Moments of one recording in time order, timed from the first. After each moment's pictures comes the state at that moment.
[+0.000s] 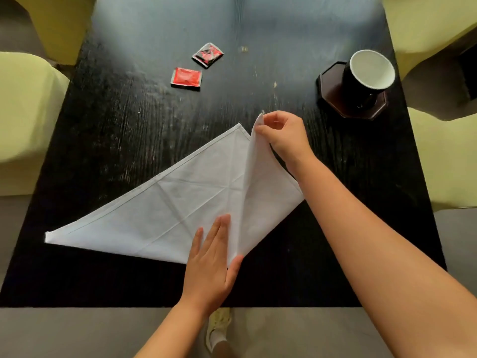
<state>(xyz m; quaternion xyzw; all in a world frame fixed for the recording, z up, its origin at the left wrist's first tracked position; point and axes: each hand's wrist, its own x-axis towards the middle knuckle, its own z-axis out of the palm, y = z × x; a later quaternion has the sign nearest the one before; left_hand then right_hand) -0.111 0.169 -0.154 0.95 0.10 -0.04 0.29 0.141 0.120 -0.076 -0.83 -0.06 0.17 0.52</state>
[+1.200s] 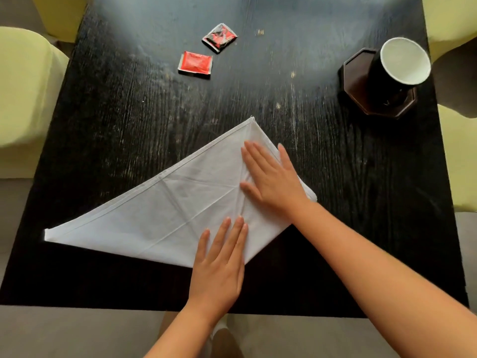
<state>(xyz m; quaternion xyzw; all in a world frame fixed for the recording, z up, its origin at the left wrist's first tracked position) -0.110 0.166 -0.163 0.98 0.08 -0.05 0.17 0.102 0.100 -0.158 -0.89 -0.44 0.12 -0.02</state>
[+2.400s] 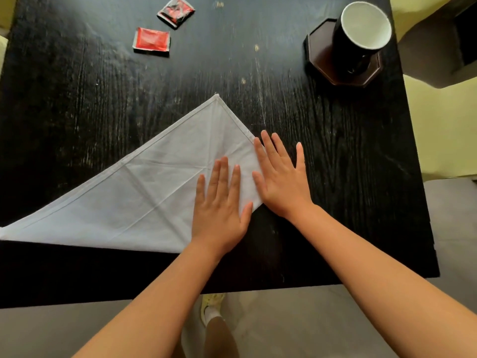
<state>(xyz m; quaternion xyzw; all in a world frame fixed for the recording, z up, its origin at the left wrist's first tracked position) -0.035 0.147 -0.167 0.98 0.10 -0.06 0.14 0.076 0.029 -0.156 -0.94 -0.31 0.10 -0.02</state>
